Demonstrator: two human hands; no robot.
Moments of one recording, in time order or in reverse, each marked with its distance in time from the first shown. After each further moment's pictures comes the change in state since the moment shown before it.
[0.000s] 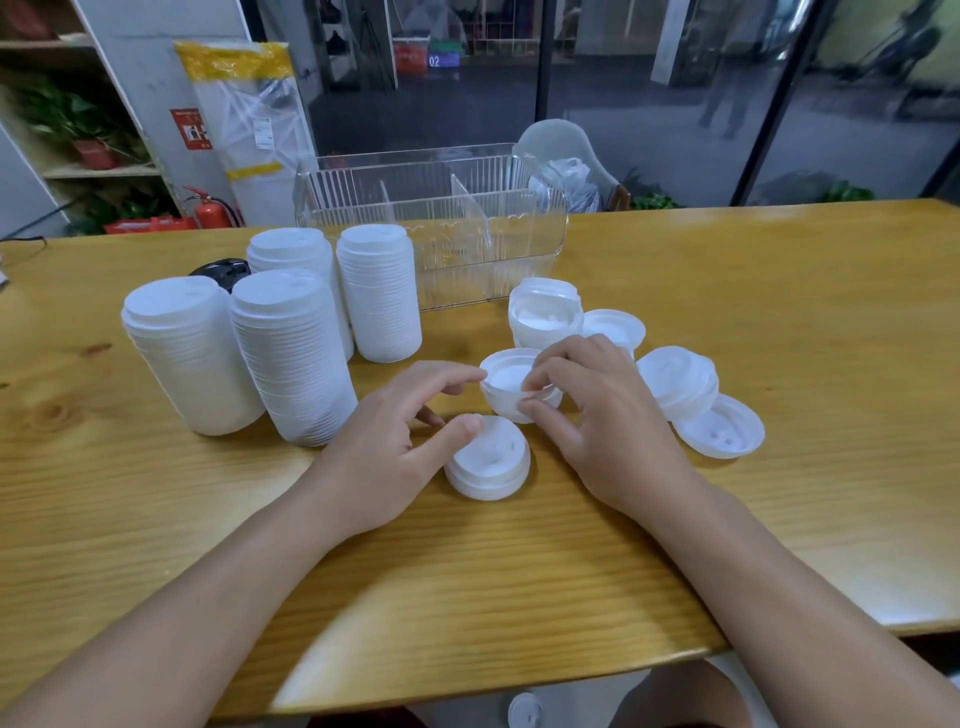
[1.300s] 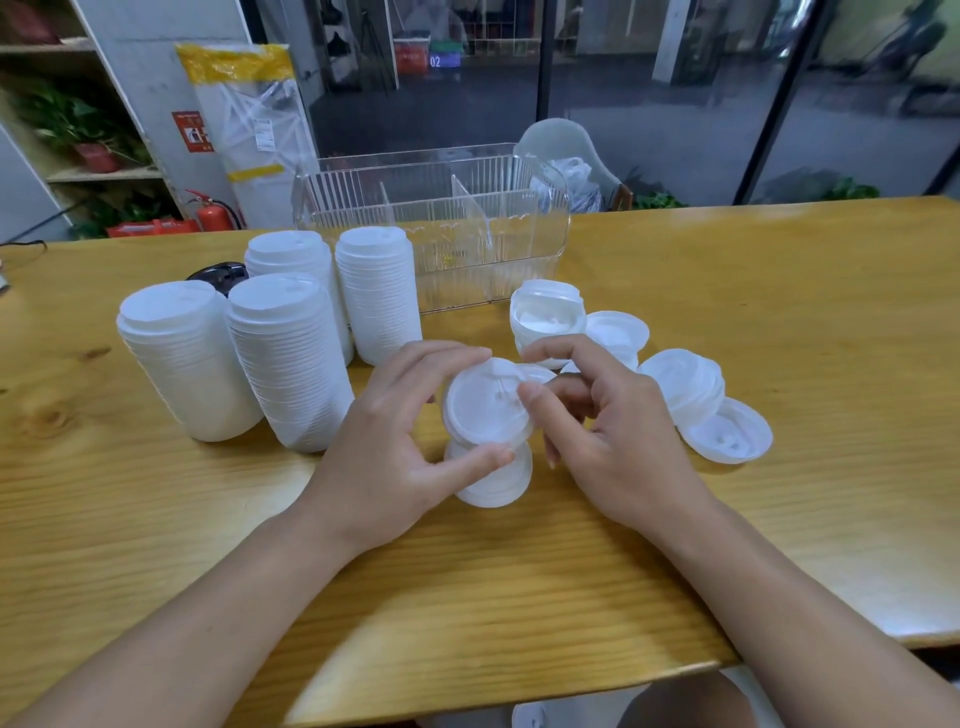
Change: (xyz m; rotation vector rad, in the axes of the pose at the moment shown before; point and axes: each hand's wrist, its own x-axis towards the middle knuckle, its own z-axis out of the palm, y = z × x) left_hand -0.002 0.017 0.003 0.096 0.199 0.180; right_hand -0.004 -0.033 -0.016 0.516 -0.022 0.257
